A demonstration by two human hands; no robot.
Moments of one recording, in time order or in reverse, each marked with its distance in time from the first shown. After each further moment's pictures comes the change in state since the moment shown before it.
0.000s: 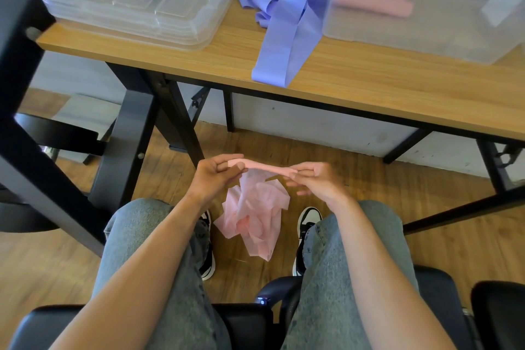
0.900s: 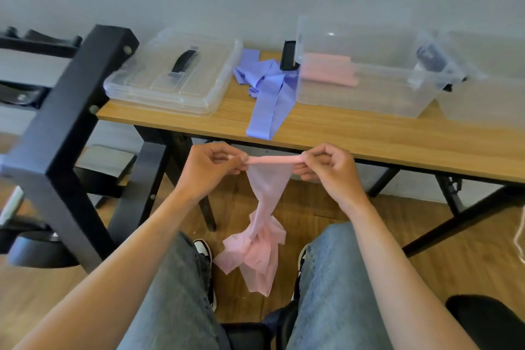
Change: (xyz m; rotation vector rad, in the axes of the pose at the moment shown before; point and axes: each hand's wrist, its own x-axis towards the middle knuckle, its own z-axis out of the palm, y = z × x) left_hand -0.064 0.186 0.003 0.229 -0.034 0.415; right_hand -0.116 -0.137 -0.040 0.140 0.184 -0.505
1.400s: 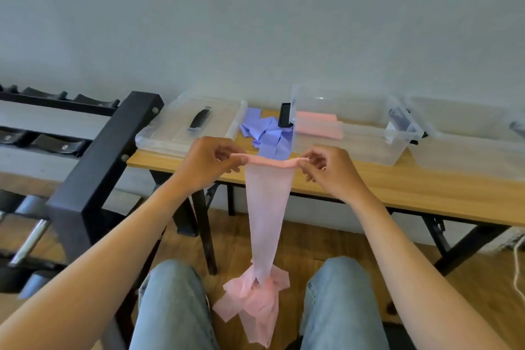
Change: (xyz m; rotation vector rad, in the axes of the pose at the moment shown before) left_hand 0.026 0.118 -0.050 0.351 -0.054 0.225; right_hand 0.023 -0.110 -0.020 -0.561 -0.013 -0.292
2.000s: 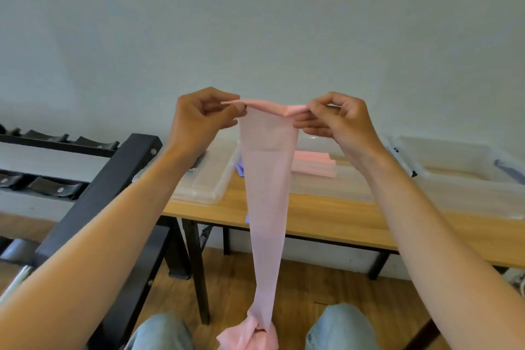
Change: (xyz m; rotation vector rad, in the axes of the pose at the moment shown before) left_hand 0.071 0.108 -0.061 -0.442 0.350 0.137; right_hand 0.067 -0.119 -0.094 0.616 0.132 -0.092
